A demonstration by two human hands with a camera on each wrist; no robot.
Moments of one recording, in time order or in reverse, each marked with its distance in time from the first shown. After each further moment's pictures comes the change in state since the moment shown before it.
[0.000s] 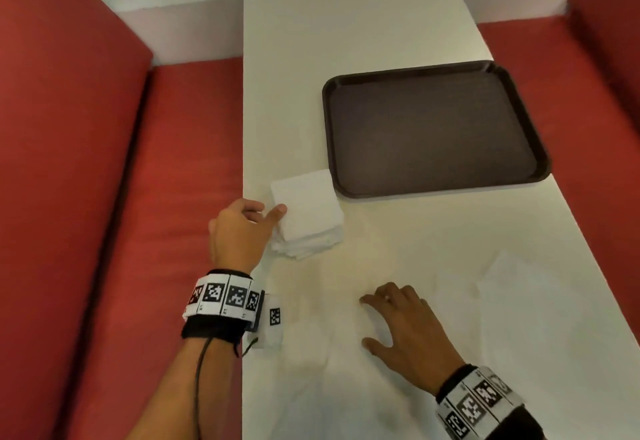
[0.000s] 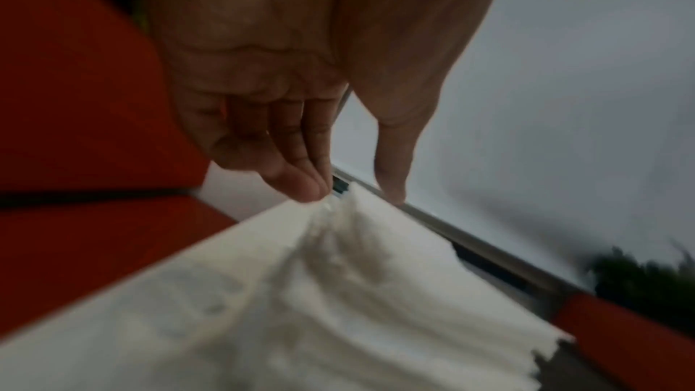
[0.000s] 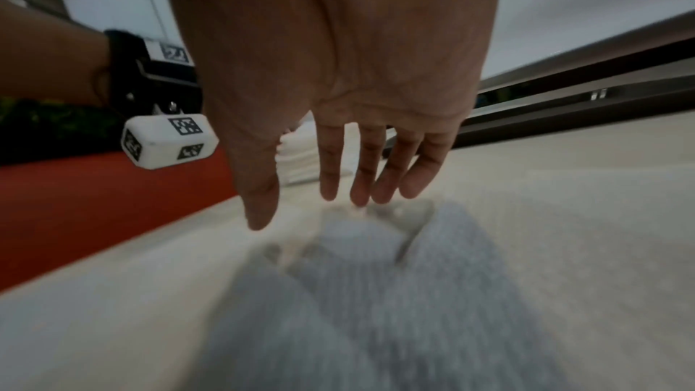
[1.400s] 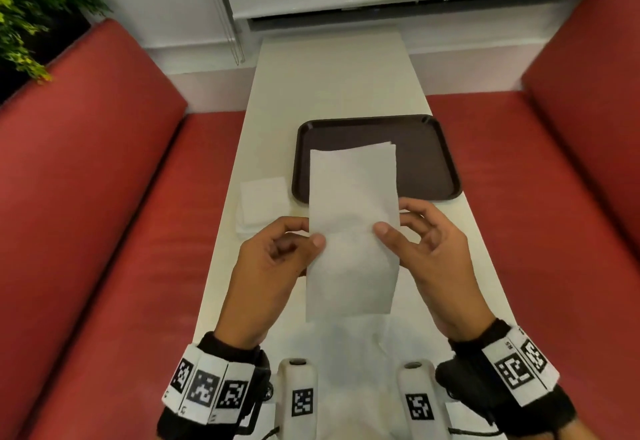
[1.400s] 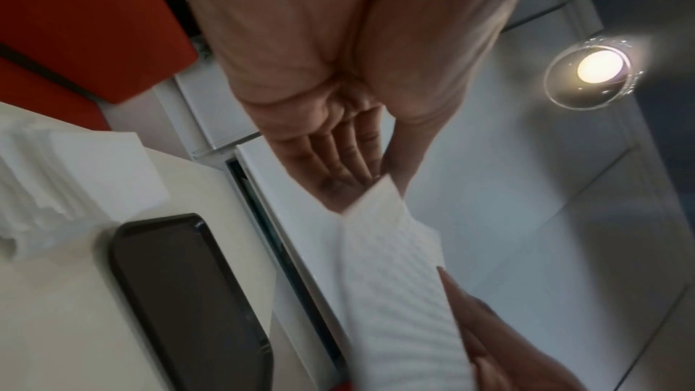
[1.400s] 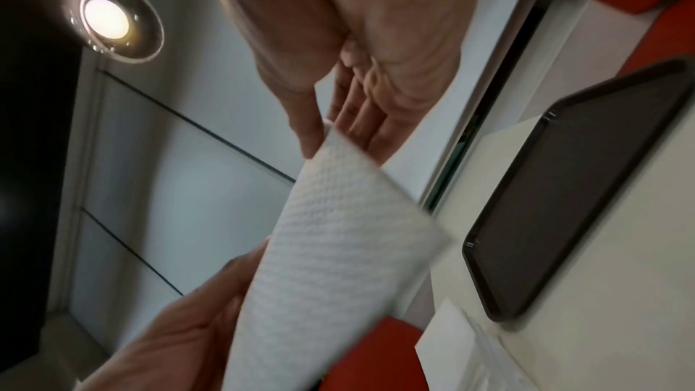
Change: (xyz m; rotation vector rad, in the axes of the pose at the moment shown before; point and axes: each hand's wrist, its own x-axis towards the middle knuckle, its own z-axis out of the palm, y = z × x) left_hand -0.257 0.112 0.001 -0.712 -0.250 0.338; right_hand -0.109 0.007 -0.195 1.298 0.441 -0.065
